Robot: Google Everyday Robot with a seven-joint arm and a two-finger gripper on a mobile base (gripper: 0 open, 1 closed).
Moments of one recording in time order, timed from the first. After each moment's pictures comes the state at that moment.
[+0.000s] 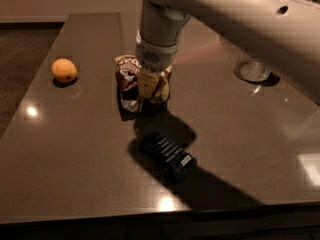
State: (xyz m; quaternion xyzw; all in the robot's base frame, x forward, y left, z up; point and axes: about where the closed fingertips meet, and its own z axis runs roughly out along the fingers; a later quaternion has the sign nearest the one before) arm 0.553 0.011 0.888 -0.59 0.79 0.03 0.12
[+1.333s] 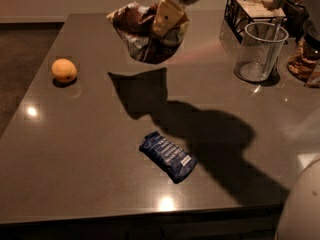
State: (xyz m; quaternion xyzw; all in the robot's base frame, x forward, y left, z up) arm 0.582 -0.018 1.023 -0.59 0.77 0.14 0.22
